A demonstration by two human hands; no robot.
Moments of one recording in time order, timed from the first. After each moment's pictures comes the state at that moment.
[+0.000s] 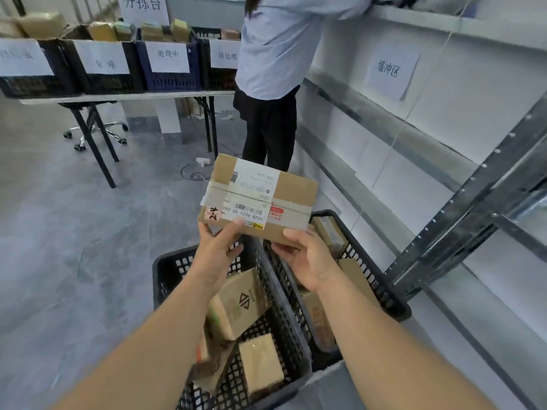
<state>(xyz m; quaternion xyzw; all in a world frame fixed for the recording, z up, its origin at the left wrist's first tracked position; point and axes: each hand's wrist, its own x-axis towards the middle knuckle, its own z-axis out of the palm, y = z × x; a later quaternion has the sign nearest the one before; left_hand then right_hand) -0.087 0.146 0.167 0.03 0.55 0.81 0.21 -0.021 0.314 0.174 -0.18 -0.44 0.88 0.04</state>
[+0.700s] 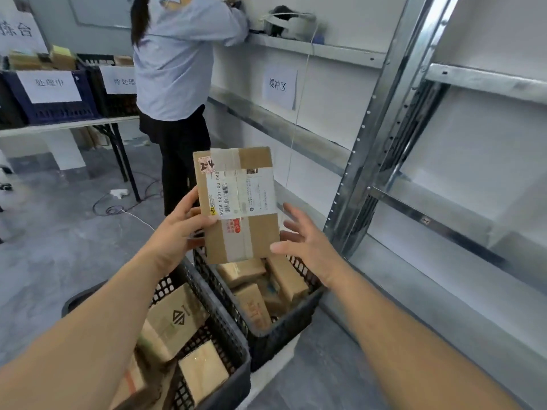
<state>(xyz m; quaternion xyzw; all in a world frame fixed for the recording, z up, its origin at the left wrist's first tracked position) -0.037 0.210 0.240 0.28 0.61 0.68 0.30 0.142 0.390 0.246 -0.20 -0.76 0.60 0.12</state>
